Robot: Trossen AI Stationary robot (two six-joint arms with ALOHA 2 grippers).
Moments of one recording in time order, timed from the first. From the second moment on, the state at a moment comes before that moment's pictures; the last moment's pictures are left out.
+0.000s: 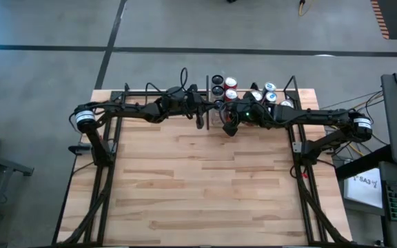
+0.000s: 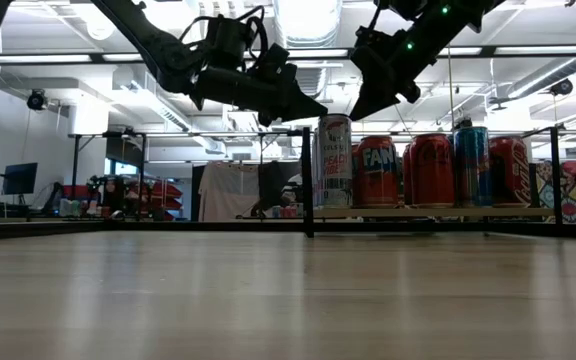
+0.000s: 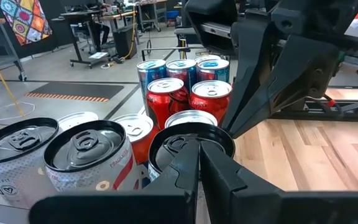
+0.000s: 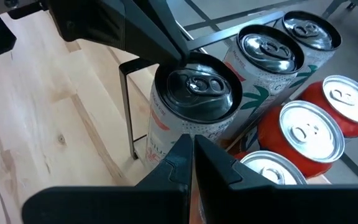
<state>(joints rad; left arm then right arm) 0.41 1.76 1.03 0.59 0.19 0.12 -0.26 1.35 1.00 -0.30 0.33 0.09</state>
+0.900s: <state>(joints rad) 0.40 1.75 1.04 0.59 0.19 0.06 -0.26 1.38 1.00 -0.25 0.40 0.06</state>
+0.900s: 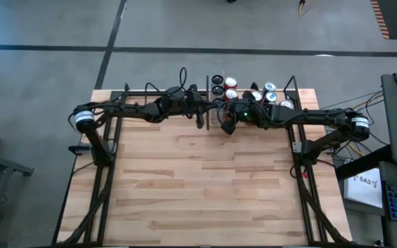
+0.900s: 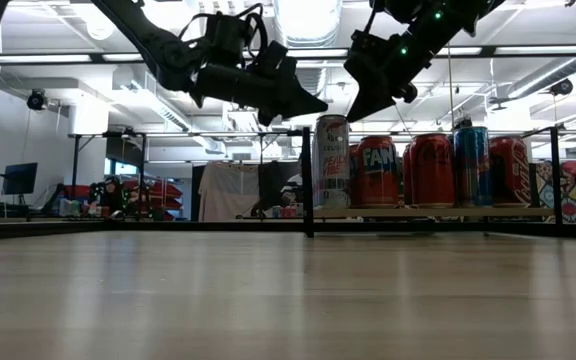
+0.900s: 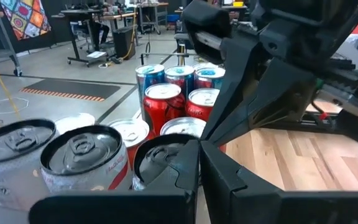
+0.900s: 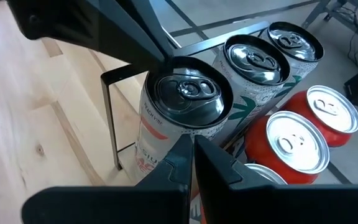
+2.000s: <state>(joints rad) 0.33 1.14 0.69 0.59 0.19 0.10 -0.18 1.21 0.99 -0.31 0.38 0.23</state>
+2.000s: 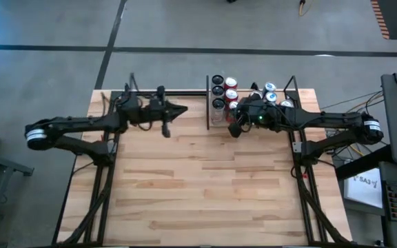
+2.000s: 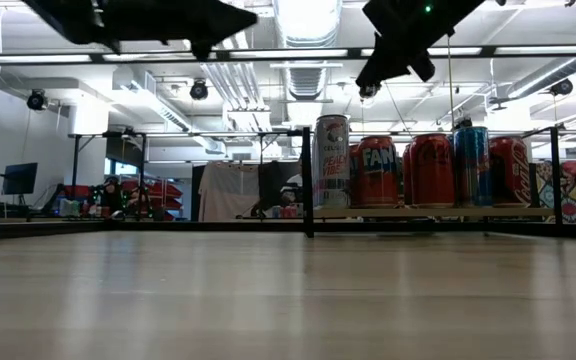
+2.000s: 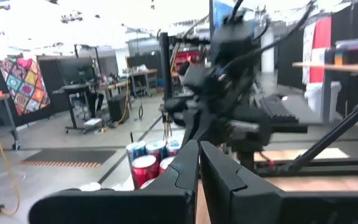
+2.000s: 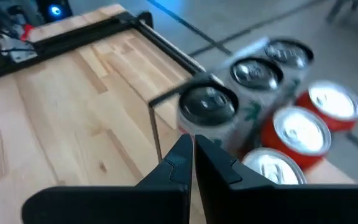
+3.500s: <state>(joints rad) 0.33 0.84 0.55 0.61 0.19 0.07 -0.41 1.51 1.37 -0.99 0.36 0.47</state>
